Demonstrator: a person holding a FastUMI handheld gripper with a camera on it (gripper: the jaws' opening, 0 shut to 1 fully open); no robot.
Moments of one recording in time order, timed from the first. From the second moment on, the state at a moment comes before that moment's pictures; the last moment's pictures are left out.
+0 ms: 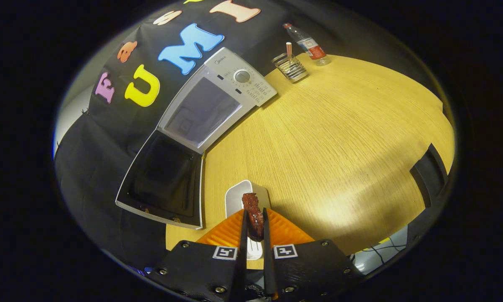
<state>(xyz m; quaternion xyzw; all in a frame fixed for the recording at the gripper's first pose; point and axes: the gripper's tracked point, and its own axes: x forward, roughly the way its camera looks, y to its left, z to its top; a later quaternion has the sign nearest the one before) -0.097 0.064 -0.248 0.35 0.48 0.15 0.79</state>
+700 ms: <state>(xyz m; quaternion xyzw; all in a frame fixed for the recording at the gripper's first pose) -0.071 0.065 -0.175 0.38 0.42 0.17 0.81</state>
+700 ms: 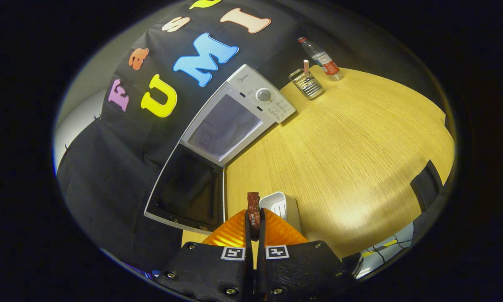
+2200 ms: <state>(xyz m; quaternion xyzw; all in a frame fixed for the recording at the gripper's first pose) 0.146 0.182 -0.155 0.38 0.33 0.19 0.84</state>
